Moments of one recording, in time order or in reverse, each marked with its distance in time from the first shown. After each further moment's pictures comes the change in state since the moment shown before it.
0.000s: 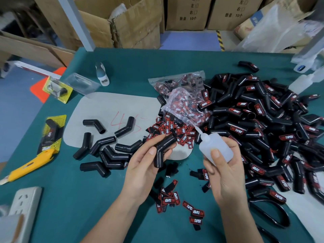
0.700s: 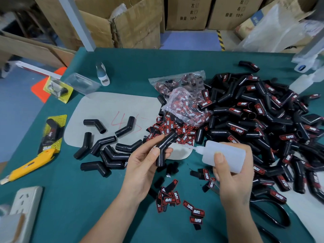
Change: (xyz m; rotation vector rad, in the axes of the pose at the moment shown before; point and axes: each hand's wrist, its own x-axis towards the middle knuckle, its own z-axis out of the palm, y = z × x) left_hand 0.004 0.000 -0.007 0.042 0.066 -0.097; right_hand -0.011 -0.008 0.001 -0.469 0.162 -0.234
